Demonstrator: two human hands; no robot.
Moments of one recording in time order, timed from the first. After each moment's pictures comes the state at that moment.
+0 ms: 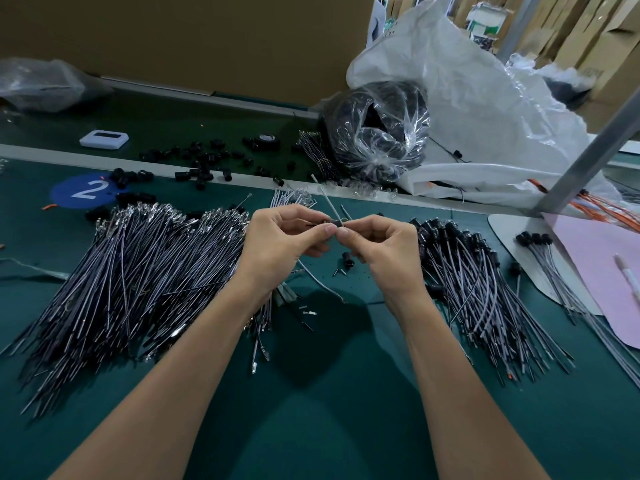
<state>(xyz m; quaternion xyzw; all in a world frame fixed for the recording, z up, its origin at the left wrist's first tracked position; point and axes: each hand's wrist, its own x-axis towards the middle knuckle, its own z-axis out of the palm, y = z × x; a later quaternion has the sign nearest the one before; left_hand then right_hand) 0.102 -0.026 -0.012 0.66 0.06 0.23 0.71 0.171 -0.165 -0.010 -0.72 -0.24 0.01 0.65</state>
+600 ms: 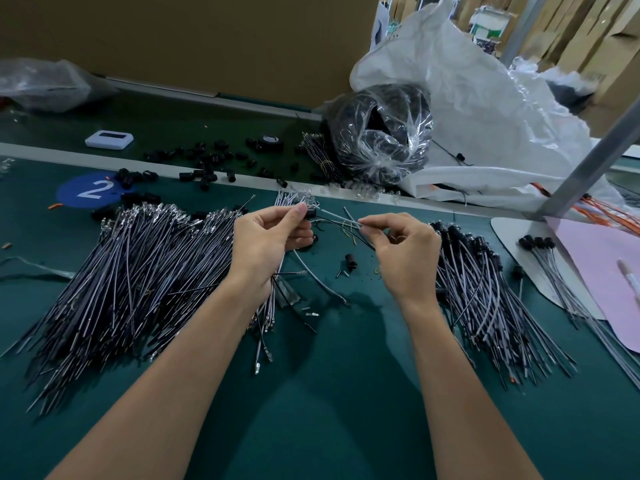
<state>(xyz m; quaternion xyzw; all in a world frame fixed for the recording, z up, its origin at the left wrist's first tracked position) 0.101 -0.019 -0.009 0.53 0.17 0.26 0.79 0.174 -0.174 -0.008 -0.81 -0.24 -0.19 0.51</state>
